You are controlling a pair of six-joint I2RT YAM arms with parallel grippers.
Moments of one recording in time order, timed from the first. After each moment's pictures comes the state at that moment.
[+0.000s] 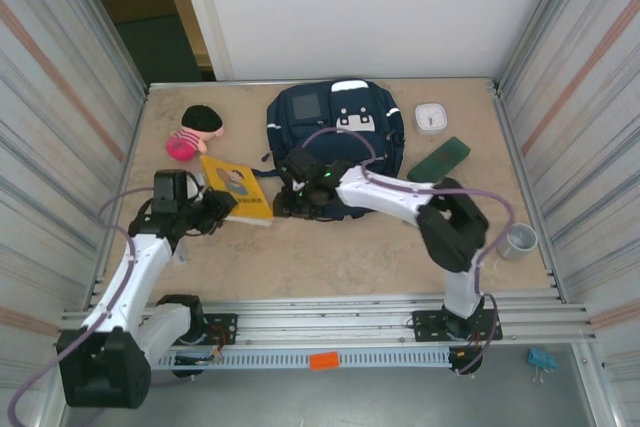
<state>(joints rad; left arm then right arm) -0.06 0.92 0.64 -0.51 0.48 -0.93 0.91 1.84 1.42 -0.53 -0.19 0.87</state>
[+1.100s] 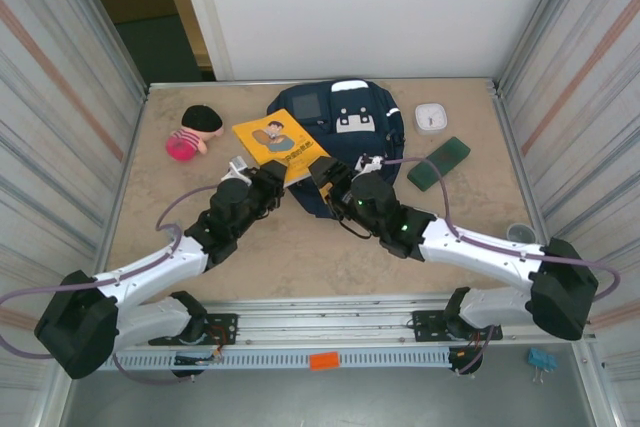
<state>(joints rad) -0.69 1.10 0.51 0.45 -0.15 -1.56 0.98 1.26 0.79 0.23 0.26 1.54</state>
